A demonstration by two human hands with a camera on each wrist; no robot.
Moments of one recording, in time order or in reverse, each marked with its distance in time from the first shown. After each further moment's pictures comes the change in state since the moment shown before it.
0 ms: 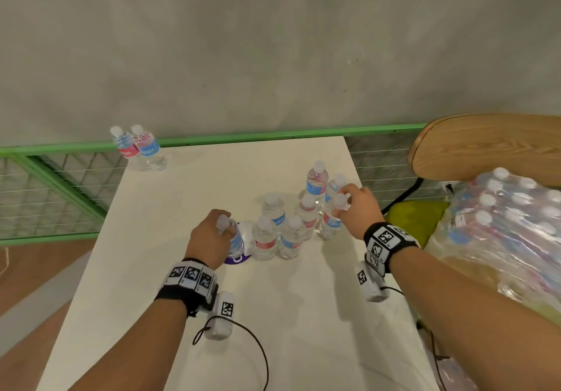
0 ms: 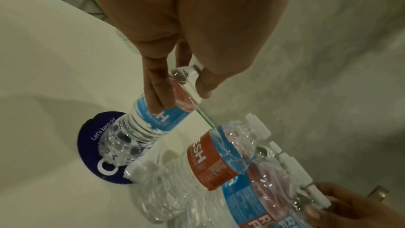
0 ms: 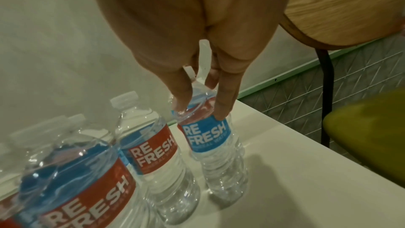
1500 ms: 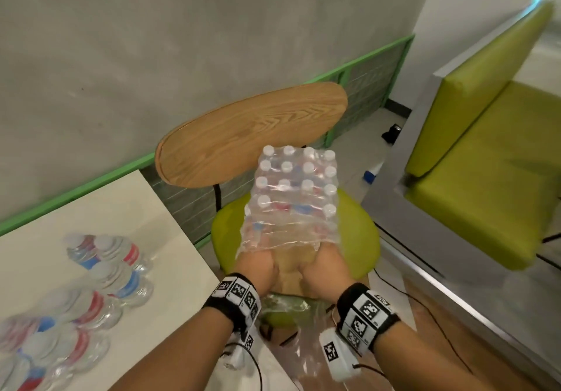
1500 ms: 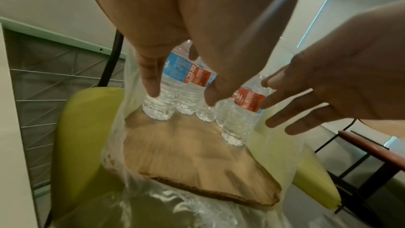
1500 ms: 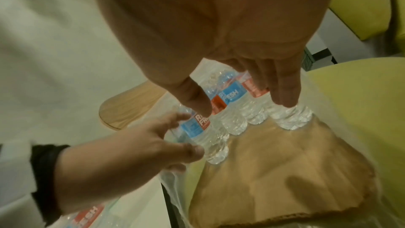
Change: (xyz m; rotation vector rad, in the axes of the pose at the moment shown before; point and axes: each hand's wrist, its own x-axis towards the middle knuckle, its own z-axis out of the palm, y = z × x) left_hand -0.117 0.267 0.364 0.888 -0.619 0.939; right_hand -0.162 0.237 -0.144 0.226 0.107 0.661
